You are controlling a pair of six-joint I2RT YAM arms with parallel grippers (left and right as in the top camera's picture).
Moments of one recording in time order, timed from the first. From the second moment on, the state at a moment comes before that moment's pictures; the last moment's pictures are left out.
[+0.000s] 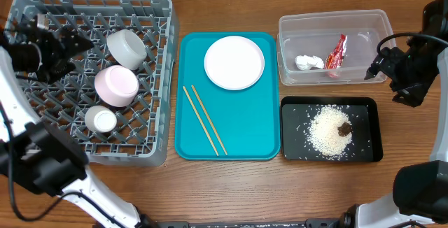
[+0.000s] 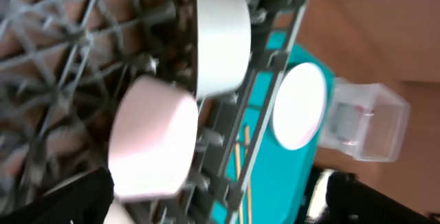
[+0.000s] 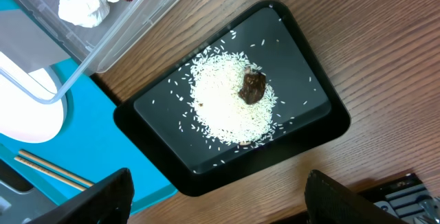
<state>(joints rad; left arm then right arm) 0.56 2.07 2.15 -1.49 0.67 0.05 -0.25 1.74 1.84 -1.62 -0.15 0.41</state>
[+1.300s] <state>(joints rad) -0.34 1.65 1.88 -1.62 -0.14 -0.68 -0.25 1.74 1.84 -1.62 -0.15 0.41</state>
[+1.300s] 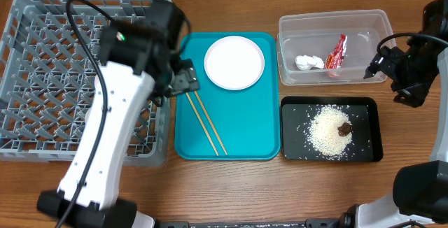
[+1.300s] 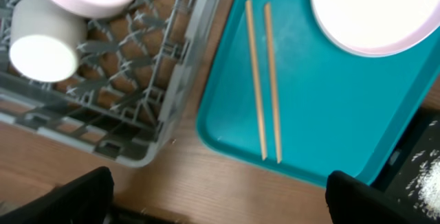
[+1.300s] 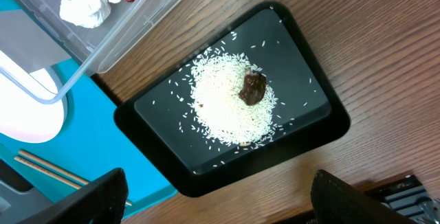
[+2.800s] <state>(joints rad) -0.45 1.75 1.02 -0.77 -0.08 -1.07 -0.25 1.74 1.84 -1.62 -0.15 0.41</state>
